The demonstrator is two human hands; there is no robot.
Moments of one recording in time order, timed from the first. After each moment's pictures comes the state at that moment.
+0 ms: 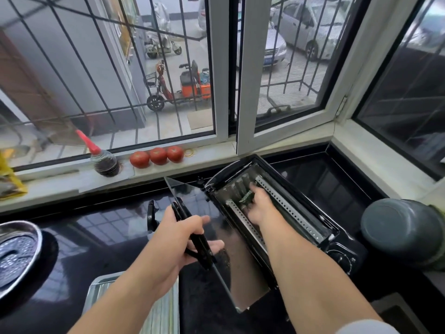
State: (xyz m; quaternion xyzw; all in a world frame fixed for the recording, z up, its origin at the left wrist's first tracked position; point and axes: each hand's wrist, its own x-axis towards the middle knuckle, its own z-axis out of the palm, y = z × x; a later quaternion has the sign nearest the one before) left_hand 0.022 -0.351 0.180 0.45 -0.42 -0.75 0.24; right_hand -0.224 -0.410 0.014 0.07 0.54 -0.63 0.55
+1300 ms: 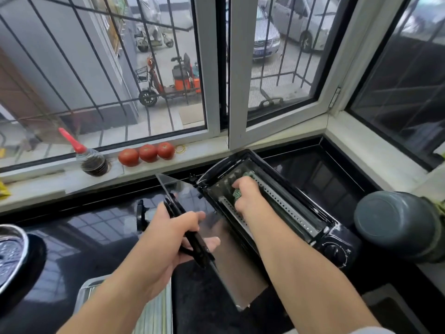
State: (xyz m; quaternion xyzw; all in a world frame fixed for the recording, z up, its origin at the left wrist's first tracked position) left_hand 0.008 -0.348 0.188 0.47 -0.42 -0.74 0.23; right_hand -0.199 -0.418 0.067 0.06 0.62 -0.60 0.50
